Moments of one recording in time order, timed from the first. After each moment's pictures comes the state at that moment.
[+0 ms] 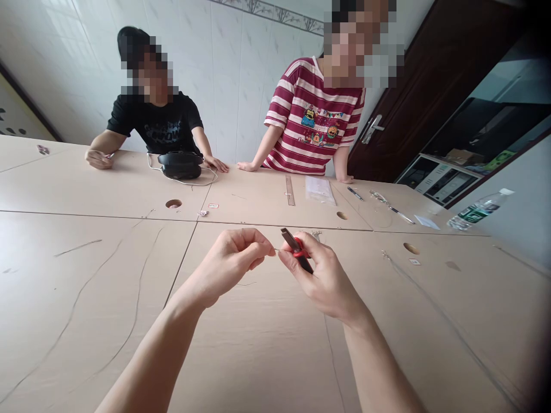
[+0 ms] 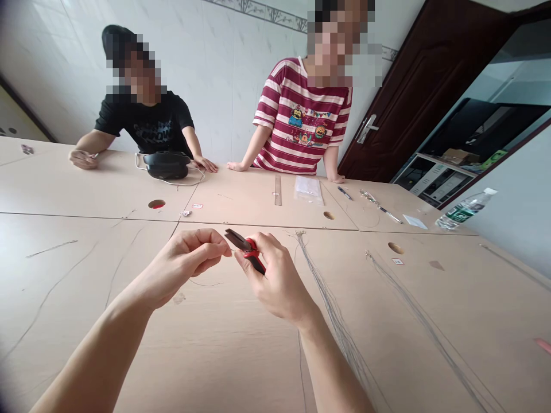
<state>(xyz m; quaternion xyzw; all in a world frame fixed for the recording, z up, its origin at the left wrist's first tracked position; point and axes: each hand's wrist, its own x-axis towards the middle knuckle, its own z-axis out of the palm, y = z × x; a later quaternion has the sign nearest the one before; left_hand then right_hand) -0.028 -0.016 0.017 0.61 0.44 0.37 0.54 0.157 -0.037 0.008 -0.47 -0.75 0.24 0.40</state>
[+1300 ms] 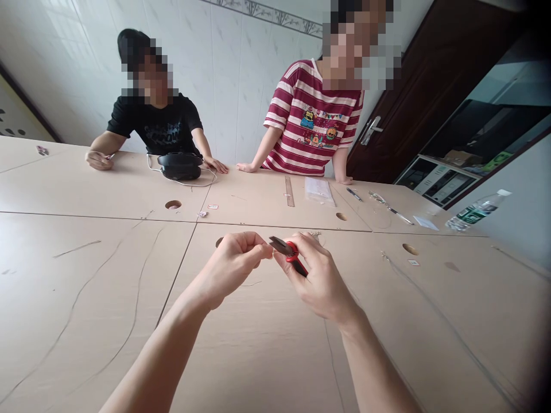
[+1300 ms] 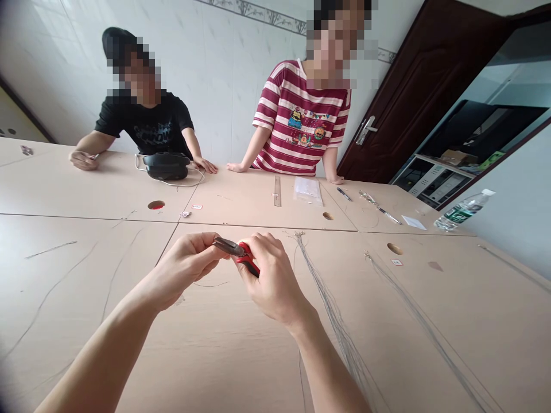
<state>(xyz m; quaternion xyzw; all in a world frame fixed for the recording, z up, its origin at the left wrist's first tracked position) -0.022 -0.017 0.013 0.59 0.48 0.35 0.55 0.152 -0.034 0.003 -0.44 -0.80 0.11 0.40</state>
